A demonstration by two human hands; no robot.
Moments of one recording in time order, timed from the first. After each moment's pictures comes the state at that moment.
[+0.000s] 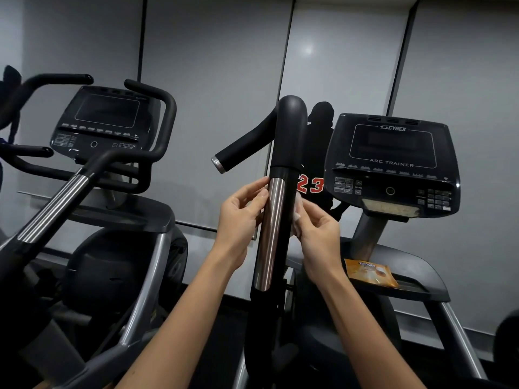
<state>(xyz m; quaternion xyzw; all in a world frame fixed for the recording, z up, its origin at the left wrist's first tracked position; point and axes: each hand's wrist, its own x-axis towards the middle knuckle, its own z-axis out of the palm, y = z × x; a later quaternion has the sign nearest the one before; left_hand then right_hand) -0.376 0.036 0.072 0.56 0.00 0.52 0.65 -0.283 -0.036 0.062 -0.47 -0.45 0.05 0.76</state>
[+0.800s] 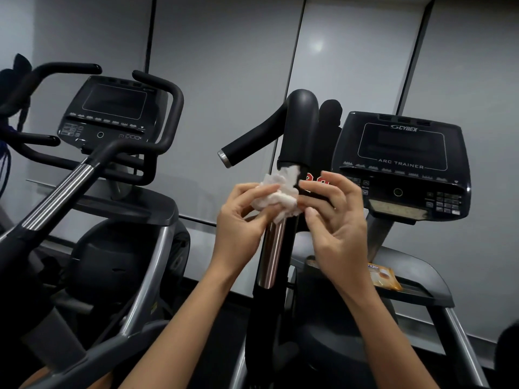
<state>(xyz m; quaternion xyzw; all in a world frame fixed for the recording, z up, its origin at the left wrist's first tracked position) -0.383 0.034 0.051 0.63 -0.02 0.63 0.46 -0.296 -0.067 0.066 -0.40 -0.62 -0.09 0.67</state>
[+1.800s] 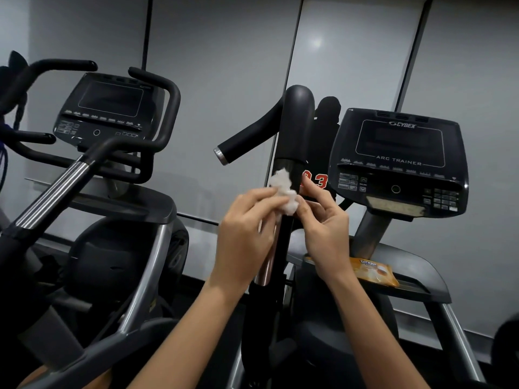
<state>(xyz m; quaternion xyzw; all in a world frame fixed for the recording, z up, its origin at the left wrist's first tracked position) -0.372 0.031 0.037 0.68 0.04 0.73 0.08 -0.280 -0.046 0.064 -0.46 -0.55 -0.05 0.70</state>
